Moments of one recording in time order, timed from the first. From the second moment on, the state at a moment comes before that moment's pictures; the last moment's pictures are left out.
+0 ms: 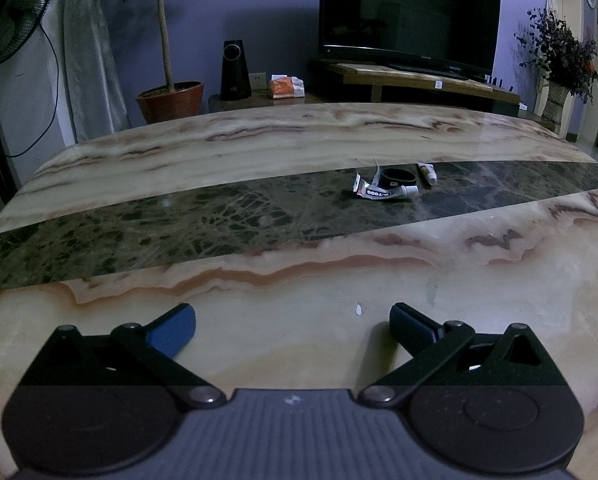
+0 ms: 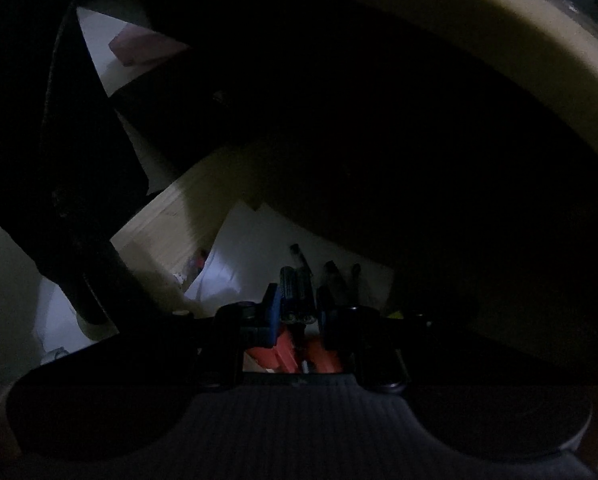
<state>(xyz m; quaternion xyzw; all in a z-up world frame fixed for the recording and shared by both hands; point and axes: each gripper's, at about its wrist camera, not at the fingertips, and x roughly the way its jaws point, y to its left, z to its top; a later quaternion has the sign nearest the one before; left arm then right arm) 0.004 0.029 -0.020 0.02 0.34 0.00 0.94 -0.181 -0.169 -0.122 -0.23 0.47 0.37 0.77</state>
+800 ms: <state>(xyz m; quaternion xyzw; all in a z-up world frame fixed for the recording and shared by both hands) 0.005 0.029 -0.020 0.02 0.34 0.00 0.94 -0.182 -0.200 -0.013 -0.12 0.40 0.52 0.75</state>
